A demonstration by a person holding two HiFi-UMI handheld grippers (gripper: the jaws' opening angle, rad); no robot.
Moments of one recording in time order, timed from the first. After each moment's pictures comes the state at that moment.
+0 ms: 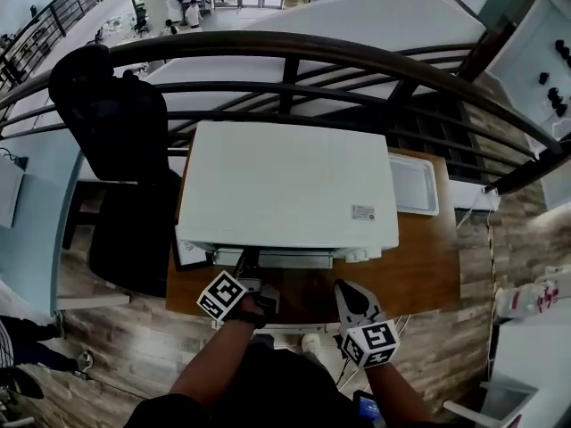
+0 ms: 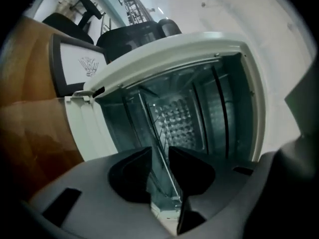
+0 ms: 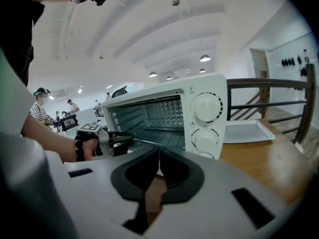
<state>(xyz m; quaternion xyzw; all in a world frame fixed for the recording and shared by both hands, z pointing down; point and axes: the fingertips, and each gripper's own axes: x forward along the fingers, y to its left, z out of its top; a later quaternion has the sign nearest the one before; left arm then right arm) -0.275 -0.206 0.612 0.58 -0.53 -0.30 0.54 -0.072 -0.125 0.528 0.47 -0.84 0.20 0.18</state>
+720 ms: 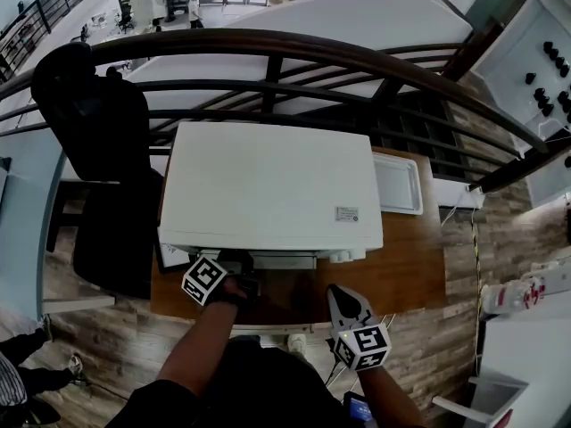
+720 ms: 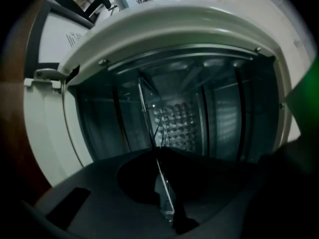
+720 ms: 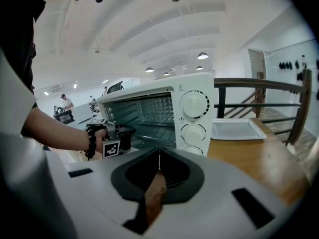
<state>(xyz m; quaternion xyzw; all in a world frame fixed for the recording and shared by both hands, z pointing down) -0.276 -0.249 0.618 0.57 -0.50 -0.35 0.55 -0.048 -0.116 0.532 0.49 -0.82 0.20 0.21</state>
